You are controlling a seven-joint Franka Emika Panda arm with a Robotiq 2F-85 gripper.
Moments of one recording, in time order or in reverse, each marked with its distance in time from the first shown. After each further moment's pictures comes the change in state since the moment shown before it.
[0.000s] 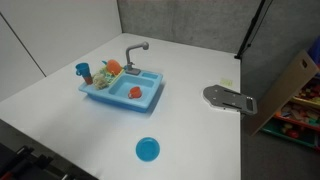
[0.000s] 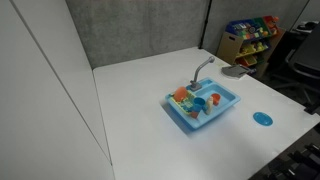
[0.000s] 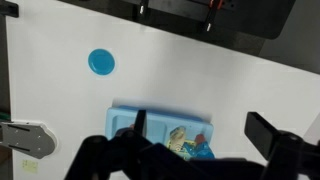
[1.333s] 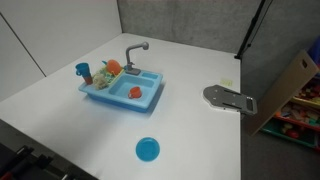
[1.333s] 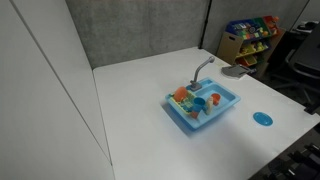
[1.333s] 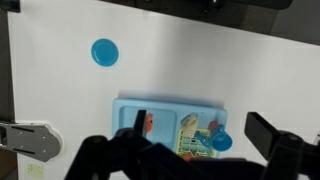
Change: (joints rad) arm -0.017 0.339 0.015 0.193 -0.010 0.090 0.072
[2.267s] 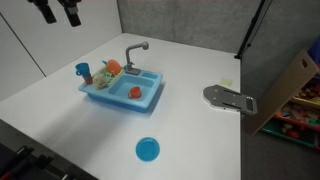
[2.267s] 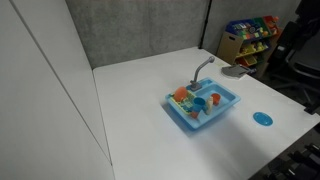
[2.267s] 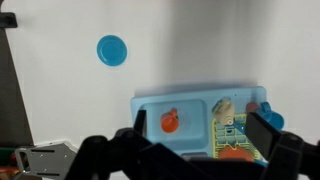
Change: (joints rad) arm -0.077 0.270 -0.002 0.068 -0.027 0.178 0.147
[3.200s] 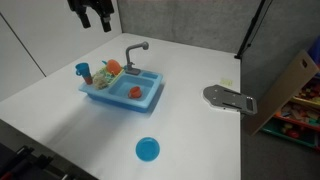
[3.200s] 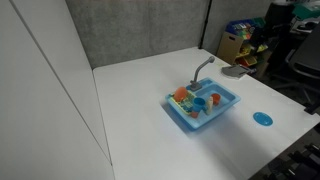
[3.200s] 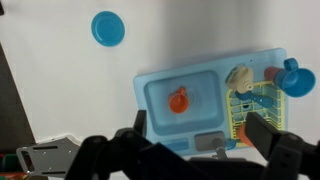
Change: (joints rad) arm -0.012 0.266 -0.021 0.190 -0.004 0.083 0.067
